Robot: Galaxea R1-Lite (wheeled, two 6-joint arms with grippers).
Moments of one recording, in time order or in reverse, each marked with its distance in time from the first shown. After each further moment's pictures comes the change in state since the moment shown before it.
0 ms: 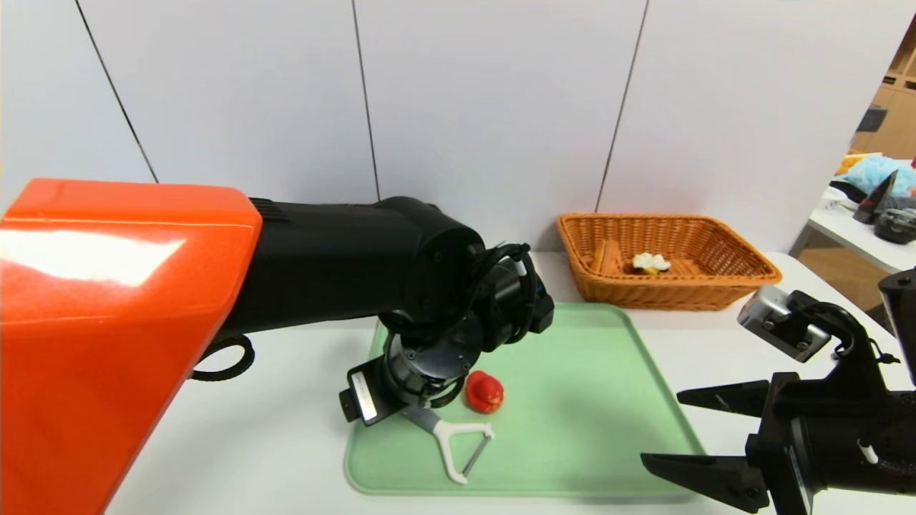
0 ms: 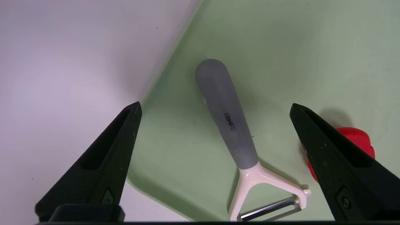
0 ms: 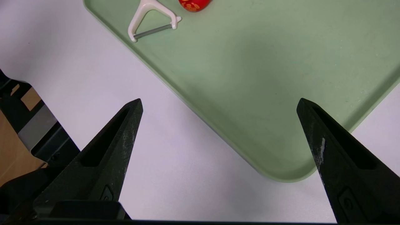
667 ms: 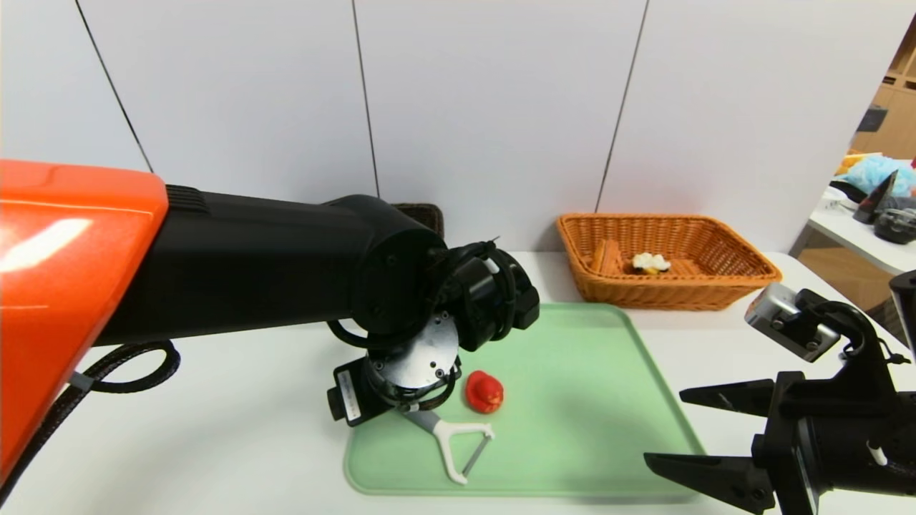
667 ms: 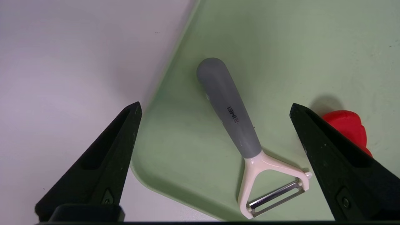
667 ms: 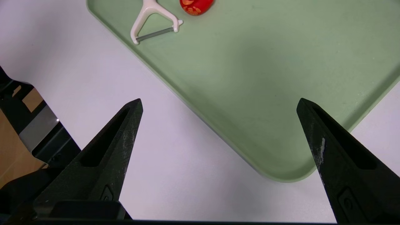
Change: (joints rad) left arm -0.001 -0.108 0.158 -0.148 -0.017 0.095; right arm 0.000 -0.013 0.000 -0.001 0.000 0.000
